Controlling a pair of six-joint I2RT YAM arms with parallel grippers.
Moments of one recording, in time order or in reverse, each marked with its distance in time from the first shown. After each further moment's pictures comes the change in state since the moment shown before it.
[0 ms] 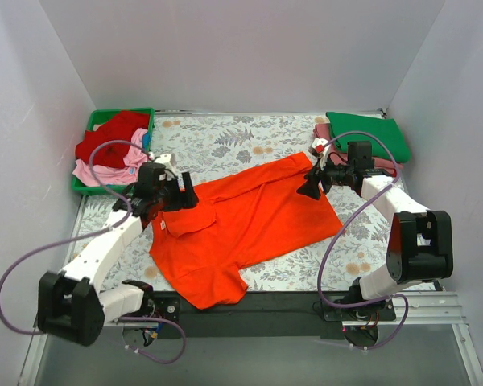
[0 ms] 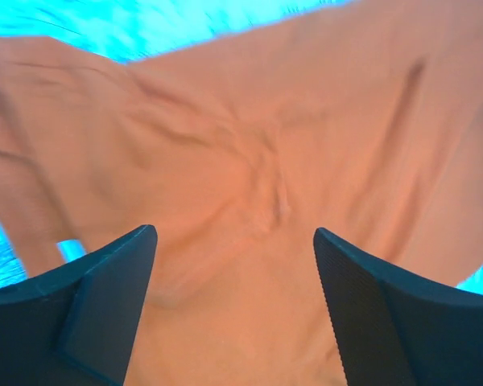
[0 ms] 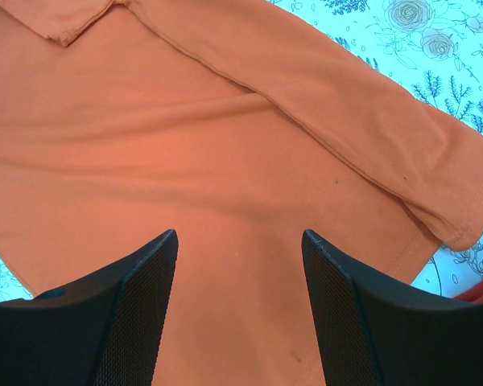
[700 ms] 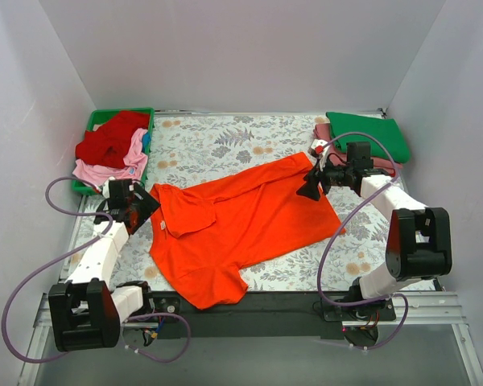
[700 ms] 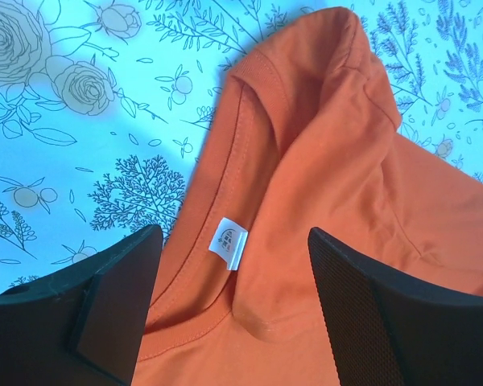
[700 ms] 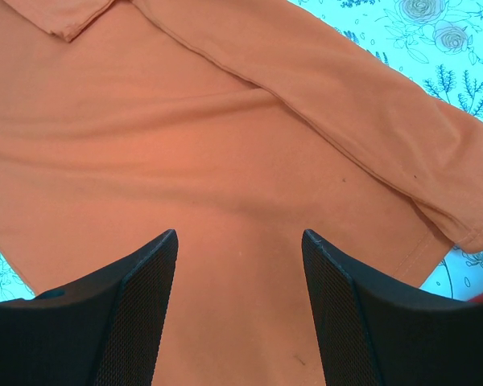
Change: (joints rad) left arm 0.357 -0.103 -0.180 -0.001 -0.210 -0.383; right arm -0.002 0.020 0.000 -0.002 -0.014 -0.008
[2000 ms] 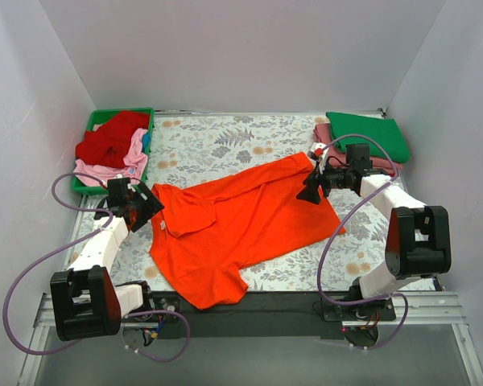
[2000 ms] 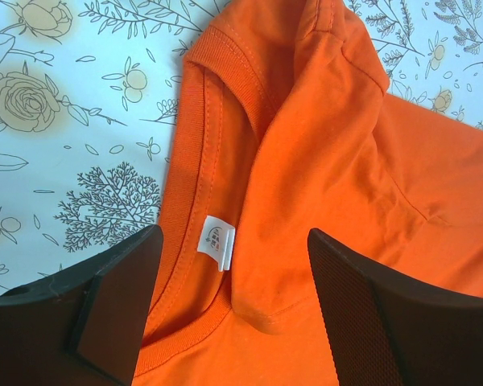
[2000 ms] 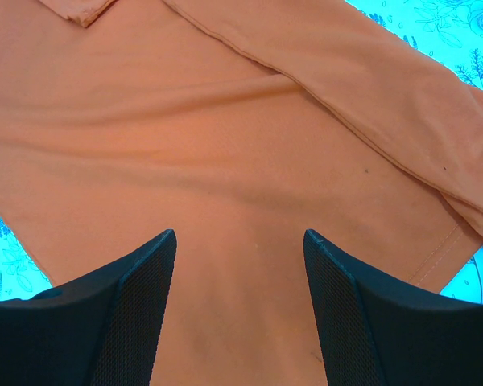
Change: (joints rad) left arm 0.045 0.076 -0.001 0.053 0.167 0.134; right arm -0.003 0.015 0.000 -0.060 -0.026 -0.037
